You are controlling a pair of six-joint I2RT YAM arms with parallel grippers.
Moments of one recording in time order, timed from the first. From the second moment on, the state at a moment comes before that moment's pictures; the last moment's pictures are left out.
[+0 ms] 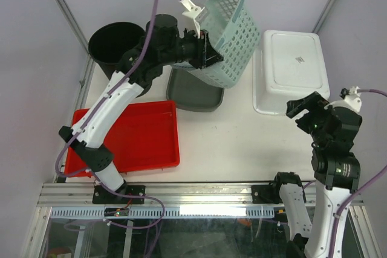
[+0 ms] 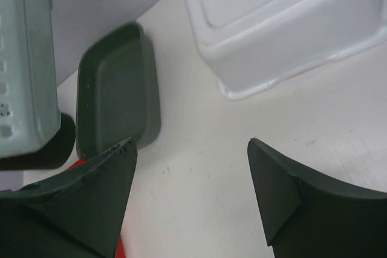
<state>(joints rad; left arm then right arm) -0.74 1.71 2.10 -0.64 0.29 -0.27 -0.15 0.57 1.10 -0.93 -0.06 0.54</state>
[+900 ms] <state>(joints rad) -0.79 1.69 0.93 1.07 0.95 -1.78 -0.08 0.65 1.47 -1.07 0.26 0.42</state>
